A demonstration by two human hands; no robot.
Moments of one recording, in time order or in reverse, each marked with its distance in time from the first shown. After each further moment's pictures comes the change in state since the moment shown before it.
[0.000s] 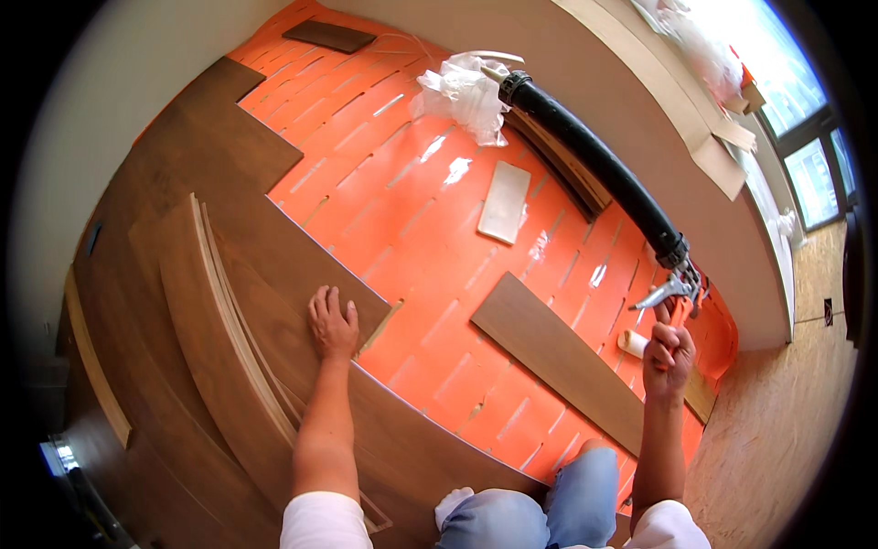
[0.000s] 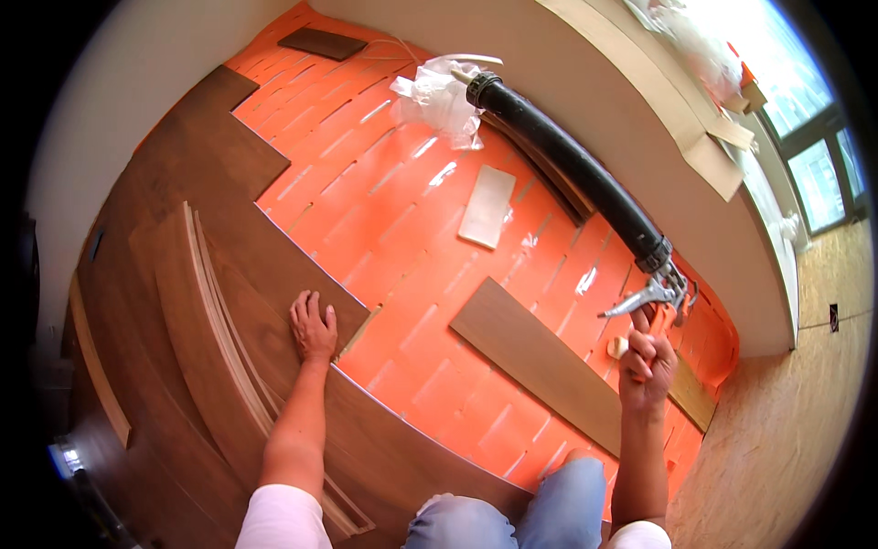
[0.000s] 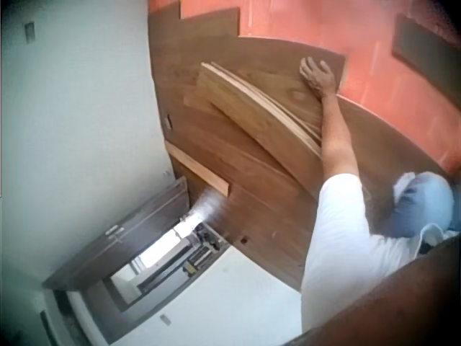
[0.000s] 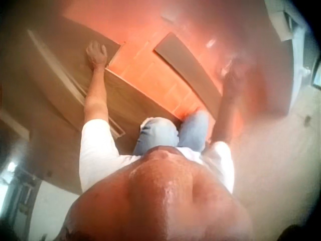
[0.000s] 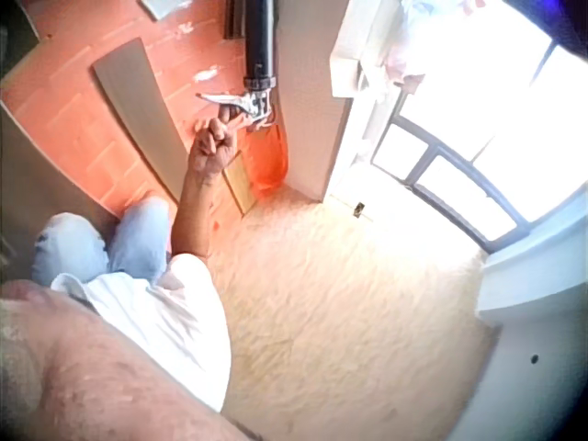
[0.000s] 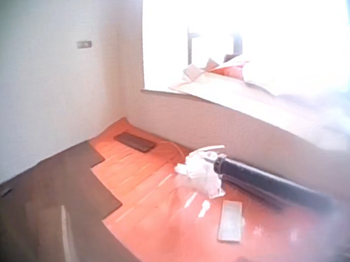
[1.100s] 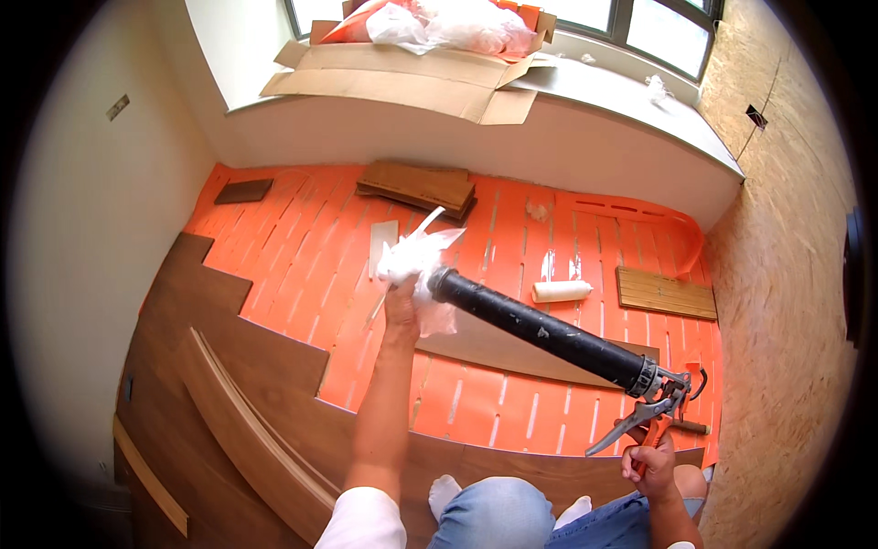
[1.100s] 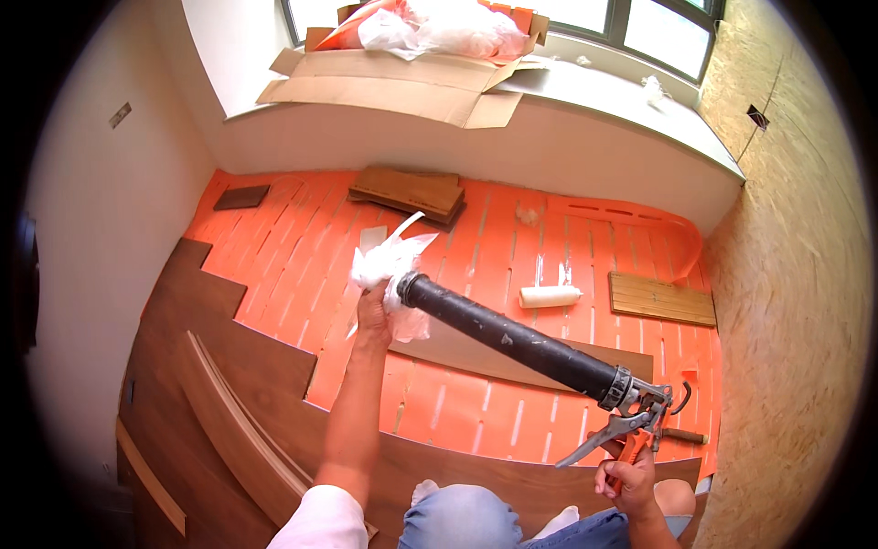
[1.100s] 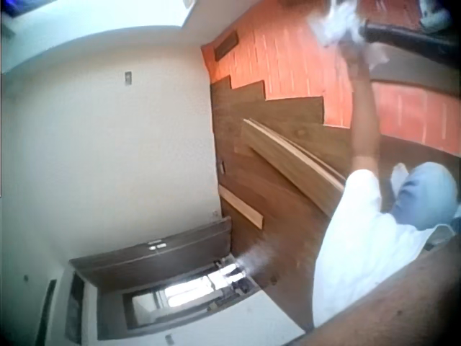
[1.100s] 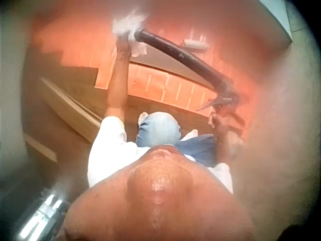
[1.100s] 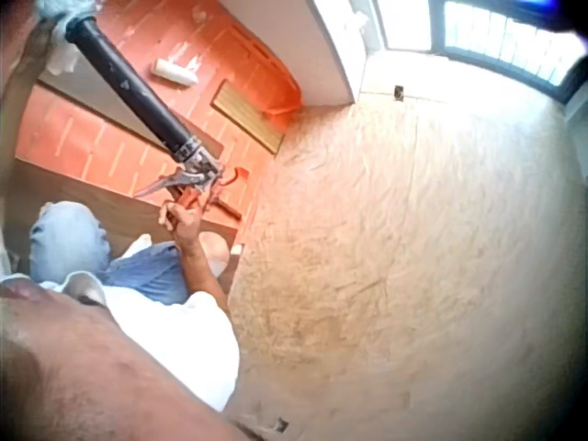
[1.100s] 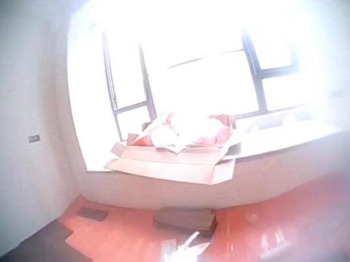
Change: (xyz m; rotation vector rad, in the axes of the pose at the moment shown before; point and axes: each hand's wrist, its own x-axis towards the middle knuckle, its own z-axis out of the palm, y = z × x) left_hand -0.034 0.420 -0.092 -1.855 -0.640 -0.329; right_hand -0.447 -0.067 -0.065 -0.684 0.396 -0.271
